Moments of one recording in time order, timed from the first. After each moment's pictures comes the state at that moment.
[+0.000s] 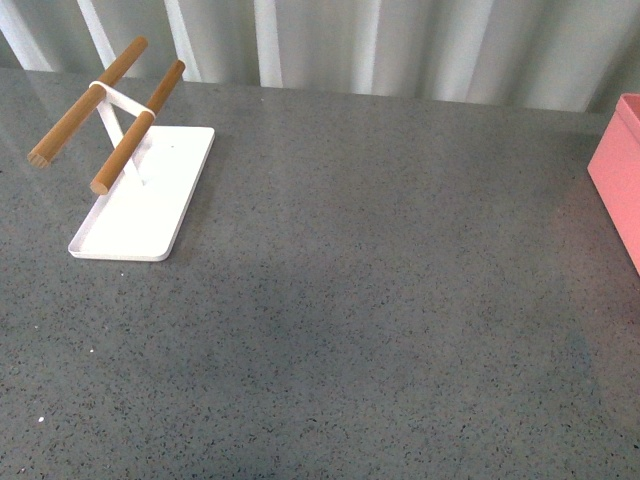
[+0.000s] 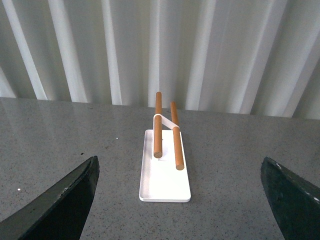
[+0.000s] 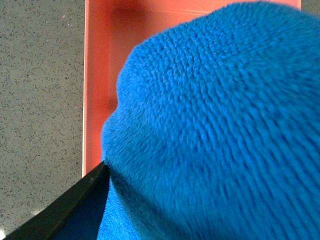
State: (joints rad) left arm 0.00 0.00 0.02 0.00 0.00 -0.01; right arm -0.32 1.70 1.28 -0.58 -0.01 -0.25
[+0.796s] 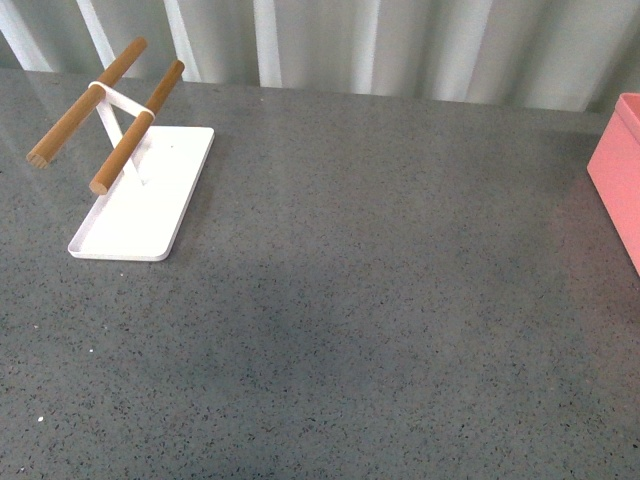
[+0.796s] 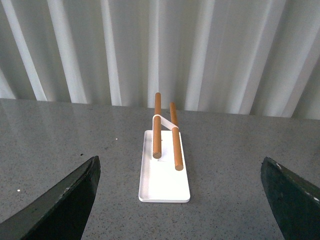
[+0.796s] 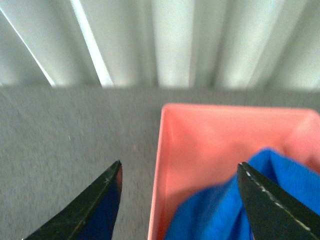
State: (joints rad) left arm 0.00 0.00 0.02 0.00 0.00 0.00; right arm -0.28 1.50 0.68 0.64 -0.26 -0.04
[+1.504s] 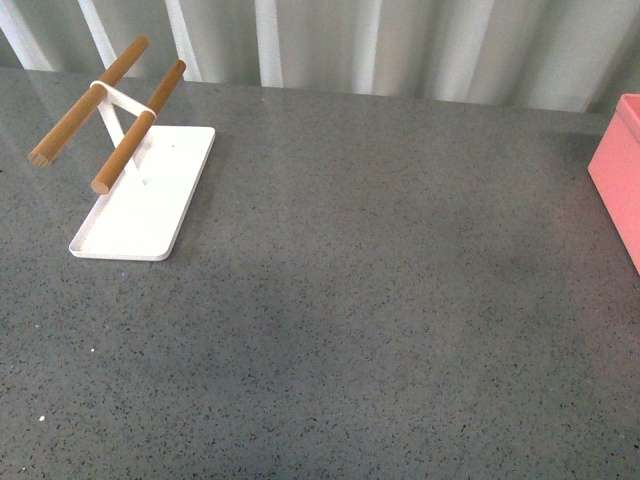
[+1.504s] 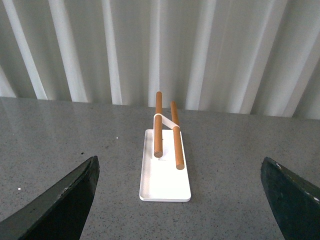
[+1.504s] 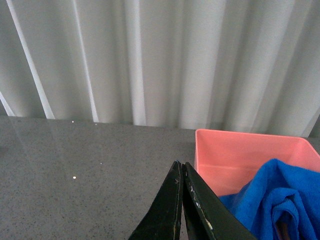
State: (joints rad) left arm 0.00 0.00 0.02 0.00 0.00 0.00; right arm -0.07 0.95 0.12 0.81 -0.06 -0.02
